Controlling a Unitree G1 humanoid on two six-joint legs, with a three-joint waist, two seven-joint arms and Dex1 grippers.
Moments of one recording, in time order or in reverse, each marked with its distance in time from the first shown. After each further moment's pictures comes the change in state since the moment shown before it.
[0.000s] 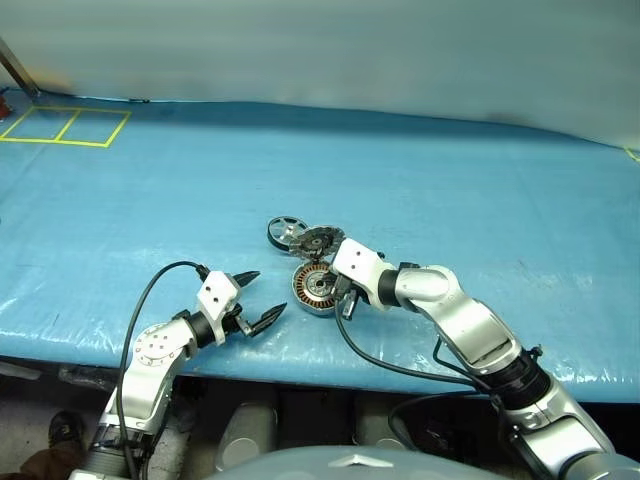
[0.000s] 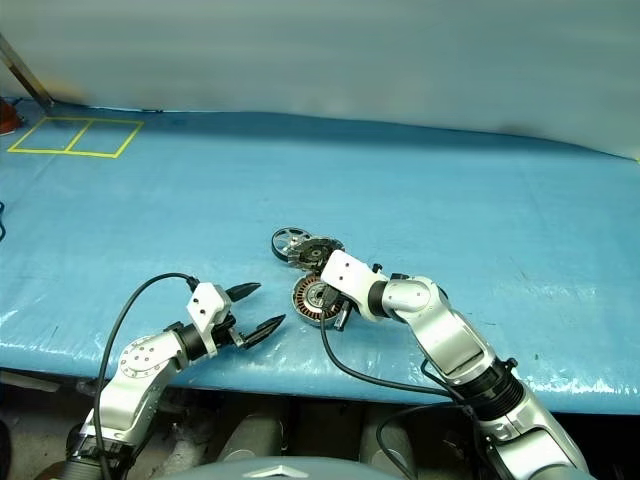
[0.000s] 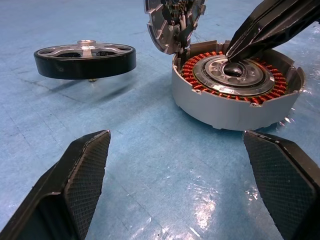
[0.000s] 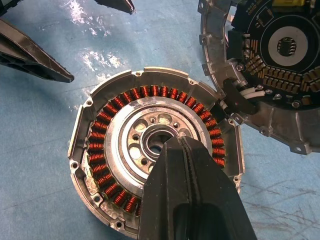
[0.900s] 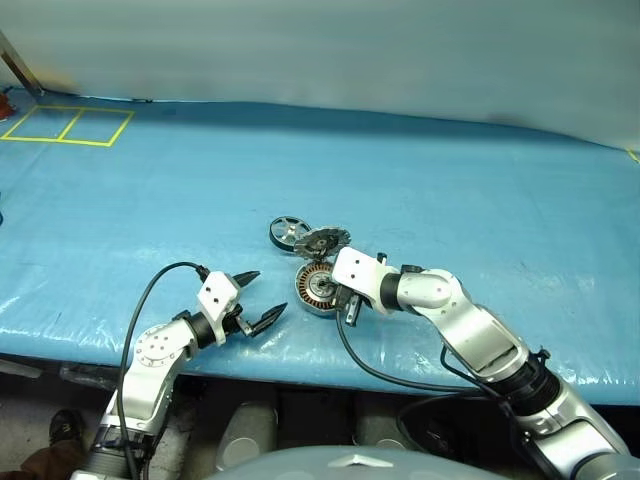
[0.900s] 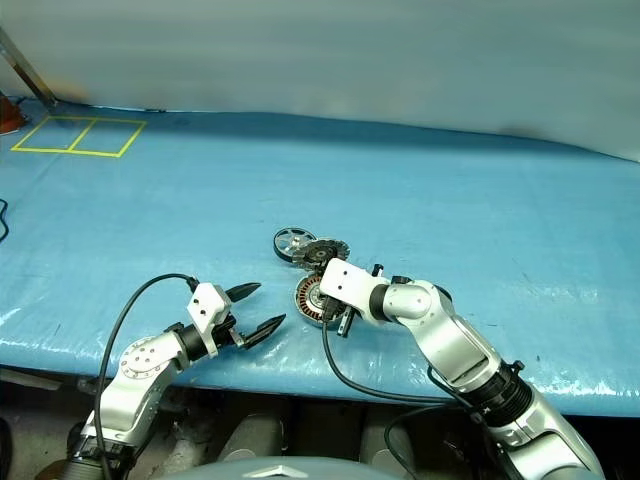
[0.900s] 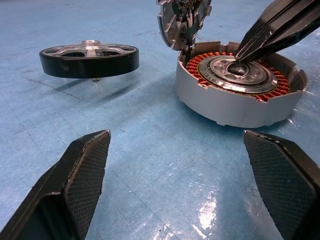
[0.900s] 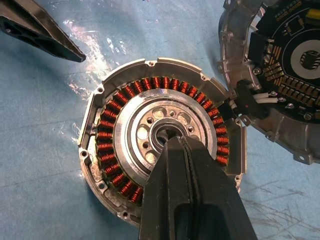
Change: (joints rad) left arm 0.004 -0.006 -0.001 0.007 0.000 -0.005 0.004; right arm 0.017 -0.062 0.056 -0.068 -0.063 -0.015 -0.003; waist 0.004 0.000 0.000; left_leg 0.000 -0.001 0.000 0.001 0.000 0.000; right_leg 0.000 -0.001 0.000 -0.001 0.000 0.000
